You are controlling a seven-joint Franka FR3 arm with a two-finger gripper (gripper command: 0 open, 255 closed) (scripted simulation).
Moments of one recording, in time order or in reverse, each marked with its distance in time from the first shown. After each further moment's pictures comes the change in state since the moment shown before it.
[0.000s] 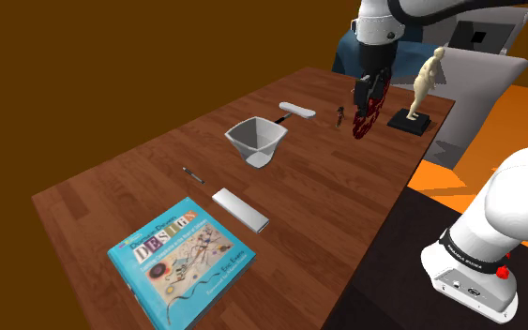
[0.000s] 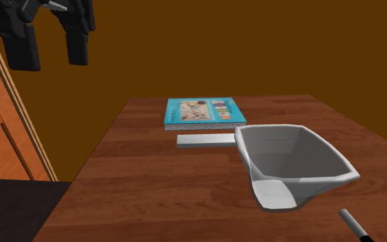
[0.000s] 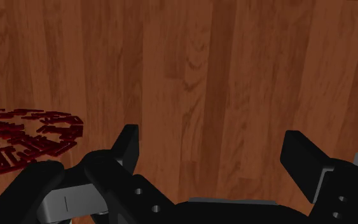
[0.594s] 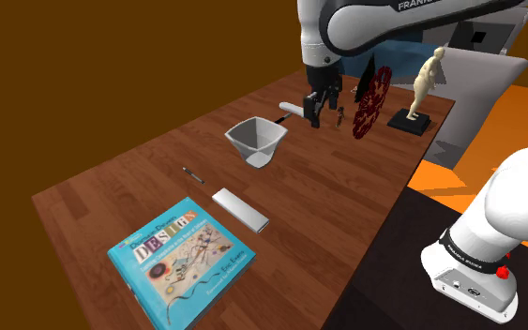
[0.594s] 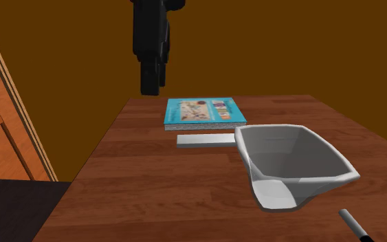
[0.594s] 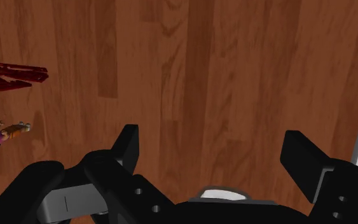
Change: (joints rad) arm 0.001 0.321 0.117 0.165 -0.045 0.139 0.156
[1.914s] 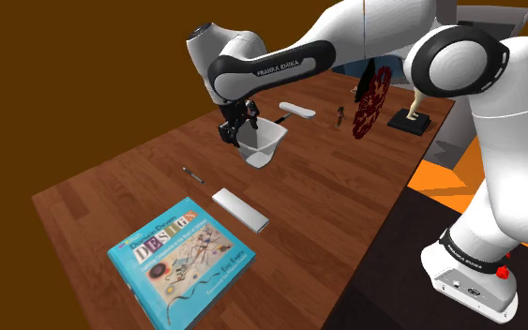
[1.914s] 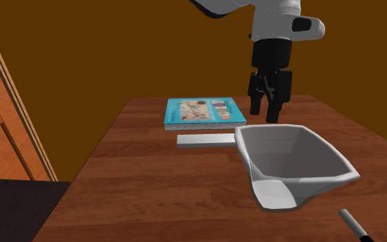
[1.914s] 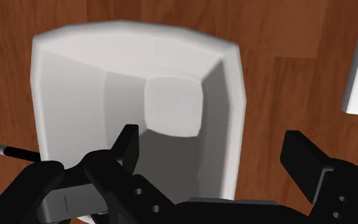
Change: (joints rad) arm 0.186 0.866 0.057 0.839 -0.315 -0.081 0.274
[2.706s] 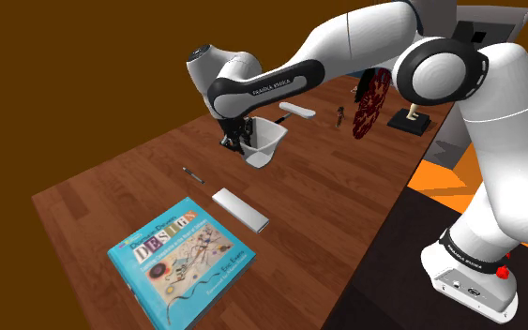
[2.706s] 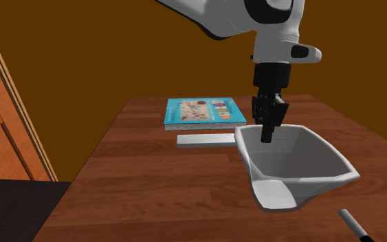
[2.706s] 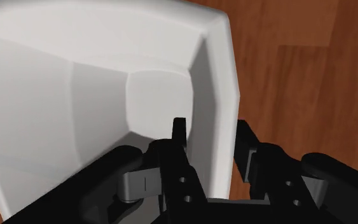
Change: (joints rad) arm 0.012 0.074 -0.012 0.004 -0.023 0.062 0.024
